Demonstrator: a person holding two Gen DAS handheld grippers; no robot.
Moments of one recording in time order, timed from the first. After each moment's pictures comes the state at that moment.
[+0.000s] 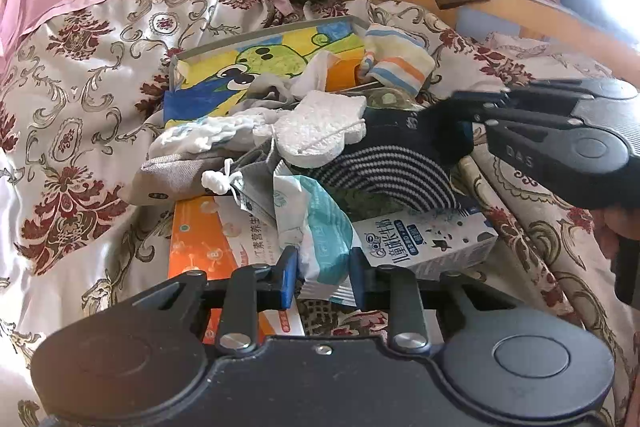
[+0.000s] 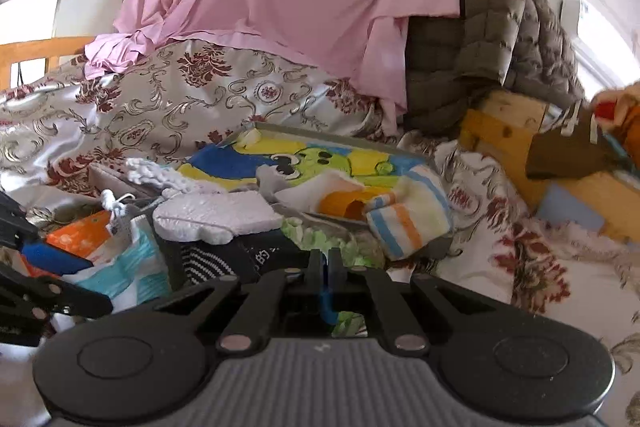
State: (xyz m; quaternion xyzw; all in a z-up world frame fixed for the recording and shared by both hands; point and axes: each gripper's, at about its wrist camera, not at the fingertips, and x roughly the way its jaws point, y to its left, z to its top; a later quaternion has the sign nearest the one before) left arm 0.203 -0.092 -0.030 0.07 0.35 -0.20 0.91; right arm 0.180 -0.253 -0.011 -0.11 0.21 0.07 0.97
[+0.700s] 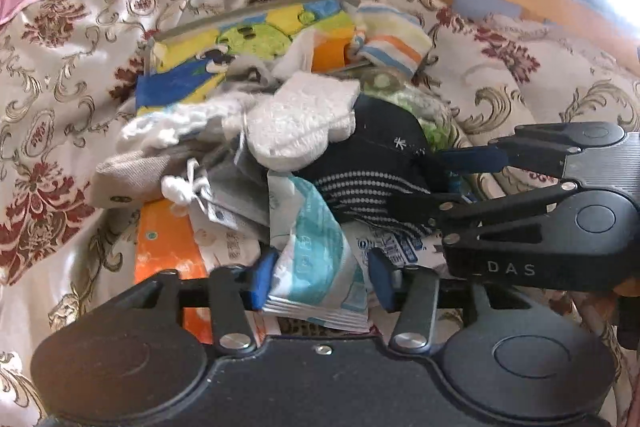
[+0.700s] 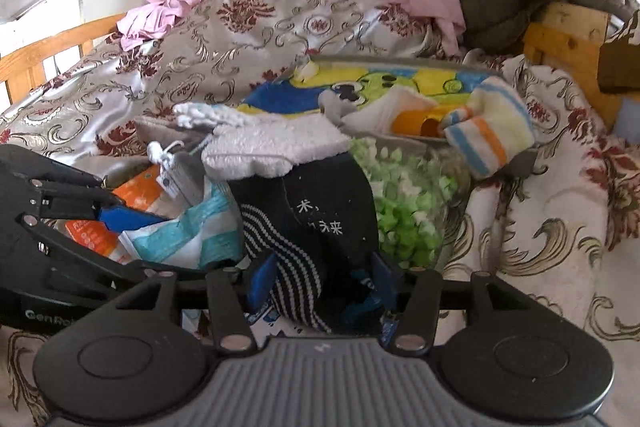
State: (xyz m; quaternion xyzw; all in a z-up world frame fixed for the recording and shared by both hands) left arm 0.232 -0.108 -0.043 0.08 0.39 -0.22 0.89; right arm 0.196 -0.242 -0.038 -0.06 0.31 0.15 0.94
